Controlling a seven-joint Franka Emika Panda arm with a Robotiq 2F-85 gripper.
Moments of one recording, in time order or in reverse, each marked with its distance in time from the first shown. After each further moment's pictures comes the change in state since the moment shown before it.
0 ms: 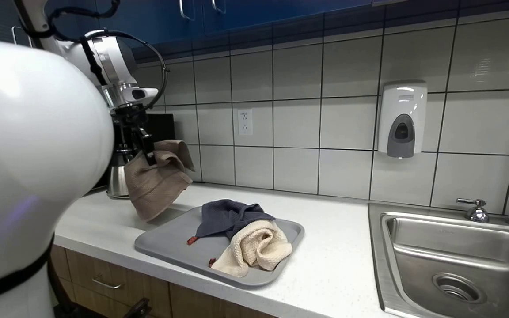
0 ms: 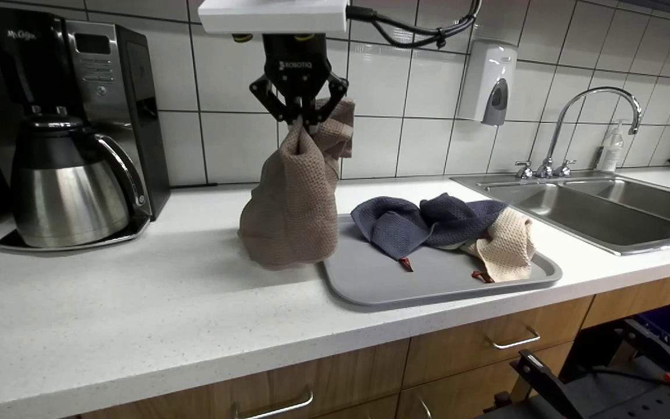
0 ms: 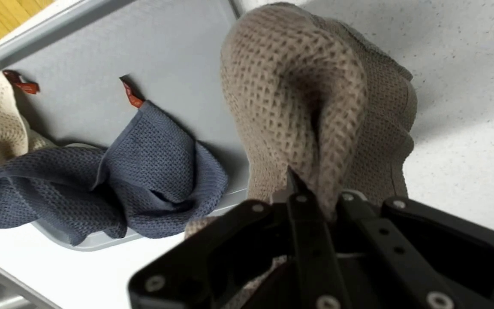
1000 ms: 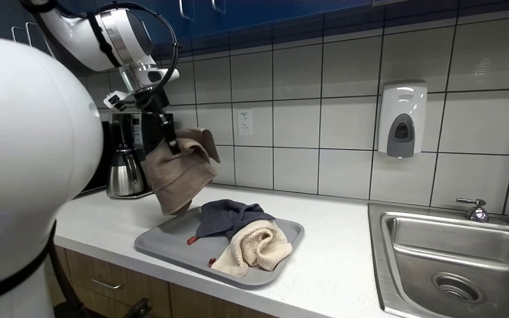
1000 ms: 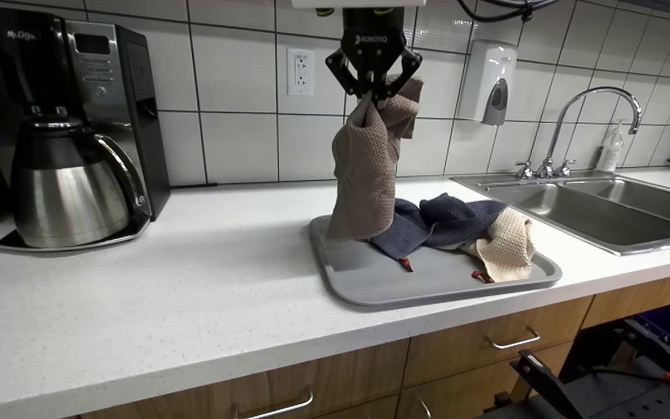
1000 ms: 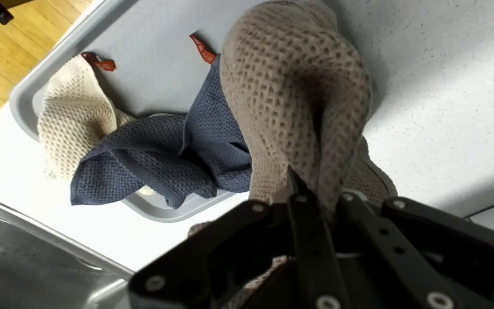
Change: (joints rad) arm -0.177 -0.228 0.036 -0.176 -0.001 0.003 0.064
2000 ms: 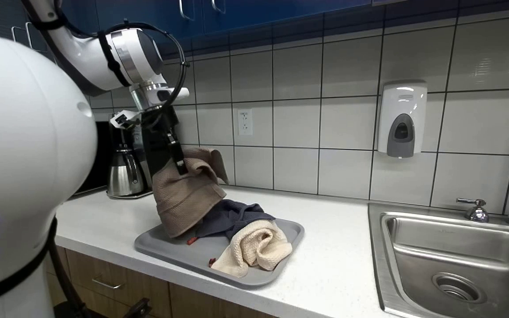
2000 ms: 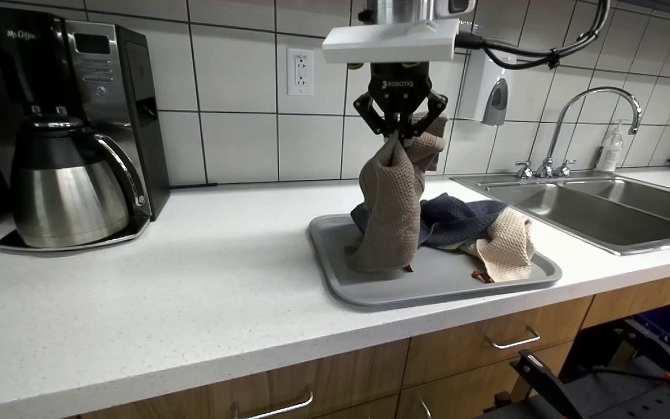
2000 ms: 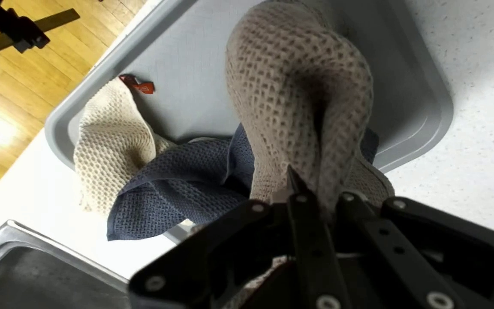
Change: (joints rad) arm -0.077 0.011 0.019 -0.113 0.003 0.063 0.012
